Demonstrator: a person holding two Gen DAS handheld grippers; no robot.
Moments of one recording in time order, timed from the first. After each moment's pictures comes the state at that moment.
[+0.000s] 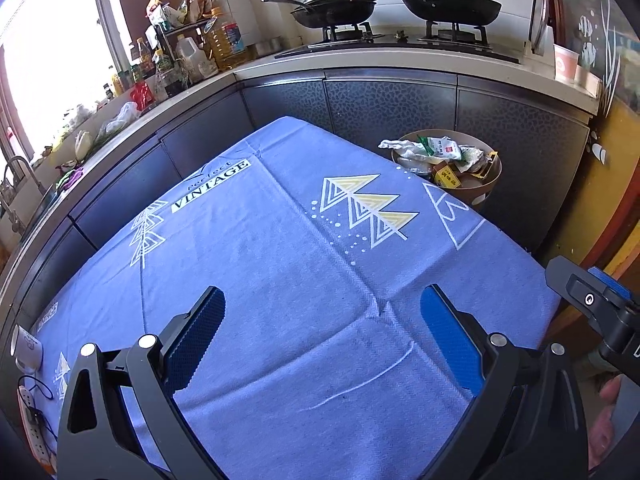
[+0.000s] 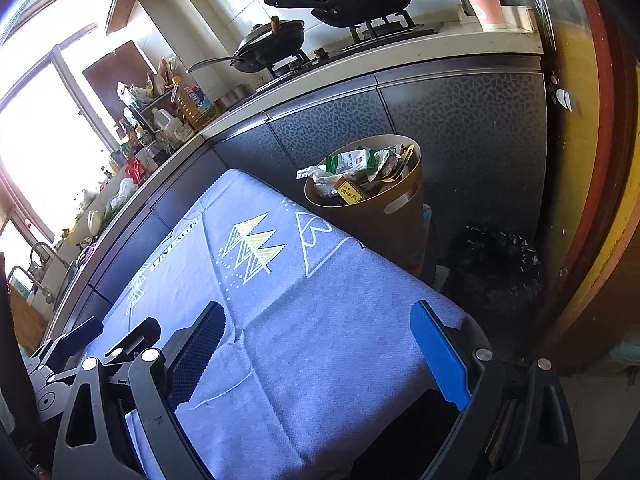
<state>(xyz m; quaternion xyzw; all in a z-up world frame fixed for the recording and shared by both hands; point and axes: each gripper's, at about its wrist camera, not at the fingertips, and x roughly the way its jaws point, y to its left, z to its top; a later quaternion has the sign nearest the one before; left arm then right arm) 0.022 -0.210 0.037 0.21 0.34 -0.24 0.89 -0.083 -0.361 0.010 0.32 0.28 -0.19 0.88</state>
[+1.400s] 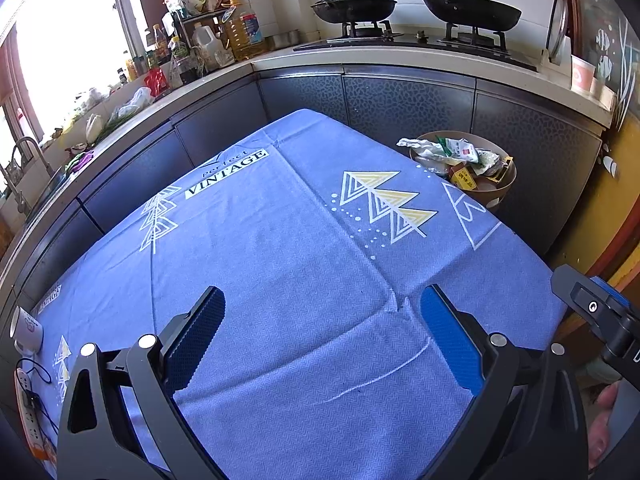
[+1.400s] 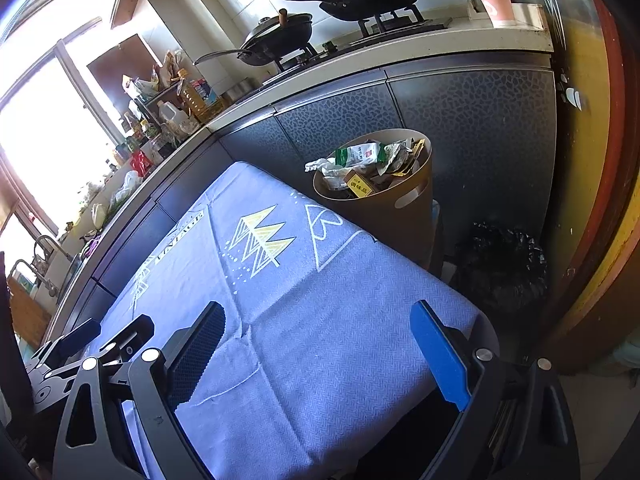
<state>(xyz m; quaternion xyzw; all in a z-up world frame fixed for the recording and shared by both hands) 0.031 -0.193 0.038 0.19 0.35 -0.22 0.89 -0.073 -0.358 0.008 0.32 0.29 -0.18 0.88</state>
